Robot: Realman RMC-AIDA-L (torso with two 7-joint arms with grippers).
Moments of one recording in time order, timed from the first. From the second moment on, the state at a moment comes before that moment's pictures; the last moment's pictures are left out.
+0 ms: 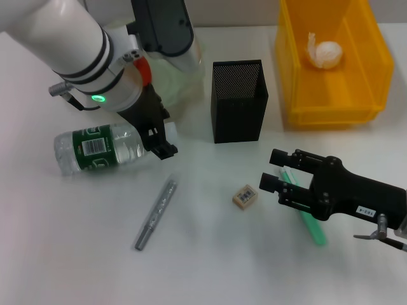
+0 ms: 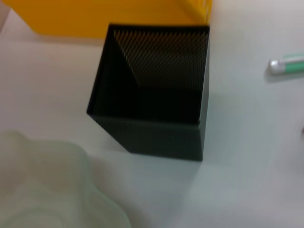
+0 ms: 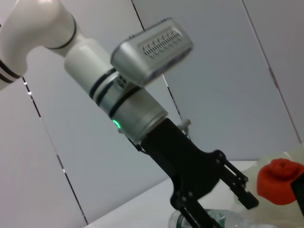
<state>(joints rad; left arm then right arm) -0.77 -2.08 1.54 1.23 2.61 1.42 -2.20 0.37 2.08 -0.87 -0.31 -1.61 -1.63 1.07</state>
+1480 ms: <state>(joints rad) -0.81 -2.08 1.68 1.05 2.68 1.20 -2.24 0.40 2.08 -0.87 -0.26 -1.61 -1.62 1.07</state>
